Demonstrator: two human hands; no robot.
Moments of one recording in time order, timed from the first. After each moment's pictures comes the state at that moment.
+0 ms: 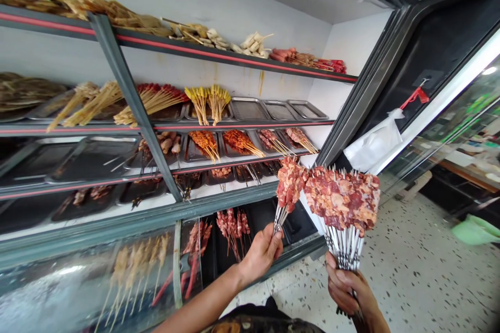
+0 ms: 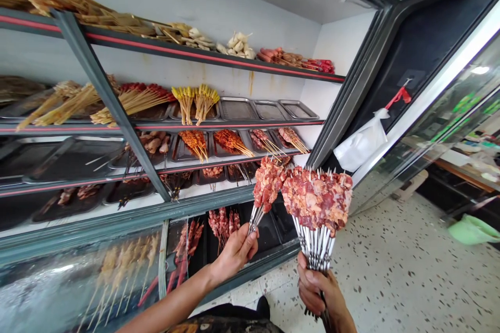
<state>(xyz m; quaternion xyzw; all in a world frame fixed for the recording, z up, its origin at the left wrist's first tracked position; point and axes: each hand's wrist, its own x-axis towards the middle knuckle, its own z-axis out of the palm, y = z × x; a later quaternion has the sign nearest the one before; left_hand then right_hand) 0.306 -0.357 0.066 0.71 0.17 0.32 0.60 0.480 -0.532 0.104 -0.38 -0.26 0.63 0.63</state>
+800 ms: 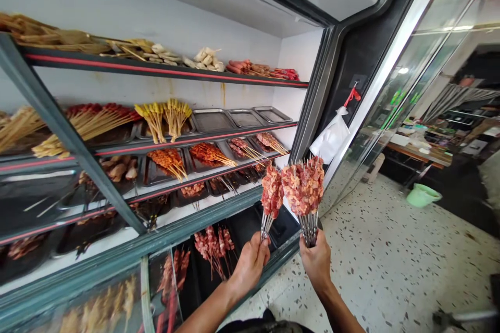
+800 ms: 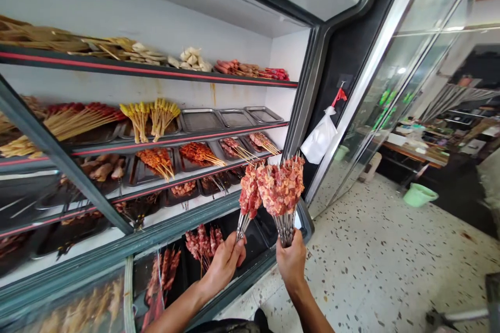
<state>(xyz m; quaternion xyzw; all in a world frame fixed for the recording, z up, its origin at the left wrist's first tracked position) 0.329 -0.374 0.059 0.76 0.20 0.27 0.56 0.484 -0.490 0.069 -0.86 -0.22 -0.08 0.45</state>
